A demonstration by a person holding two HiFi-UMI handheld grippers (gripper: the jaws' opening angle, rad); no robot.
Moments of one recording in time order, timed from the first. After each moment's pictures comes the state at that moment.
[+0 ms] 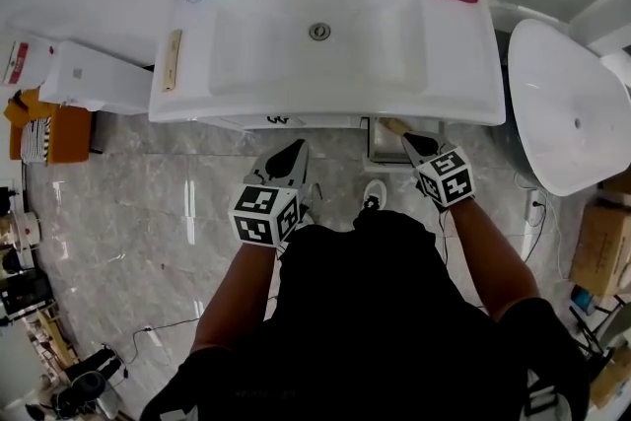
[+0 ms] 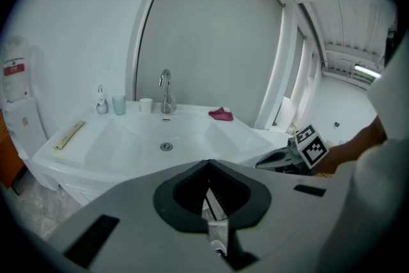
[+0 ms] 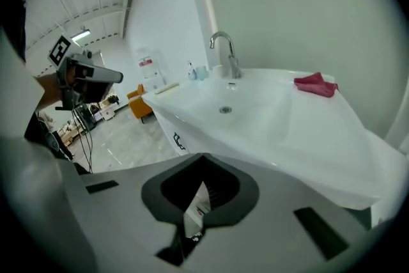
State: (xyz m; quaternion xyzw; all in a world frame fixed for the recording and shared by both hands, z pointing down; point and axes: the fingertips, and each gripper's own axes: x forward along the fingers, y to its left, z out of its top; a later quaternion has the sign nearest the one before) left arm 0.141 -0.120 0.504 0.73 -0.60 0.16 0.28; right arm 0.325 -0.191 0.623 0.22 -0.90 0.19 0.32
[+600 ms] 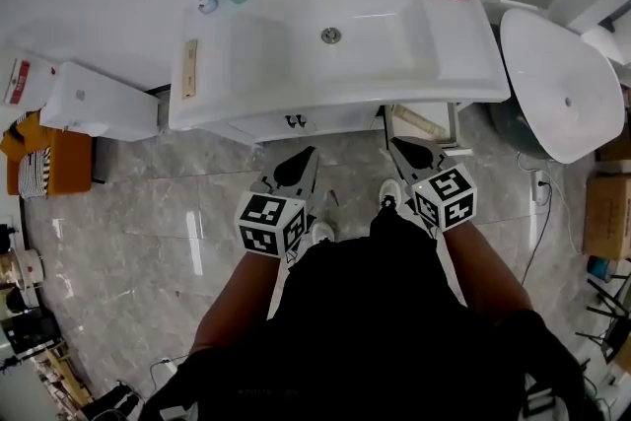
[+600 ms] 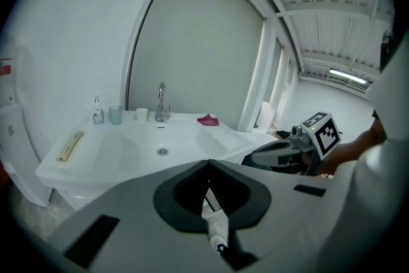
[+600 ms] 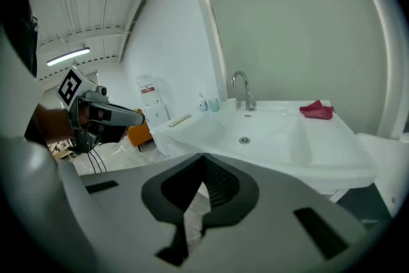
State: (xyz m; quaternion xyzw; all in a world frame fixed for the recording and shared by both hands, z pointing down) left arm 0.090 -0.050 0.462 0.79 -0.54 0.14 0.24; right arm 0.227 -0.092 0.506 0.29 -0.92 0.17 0.20
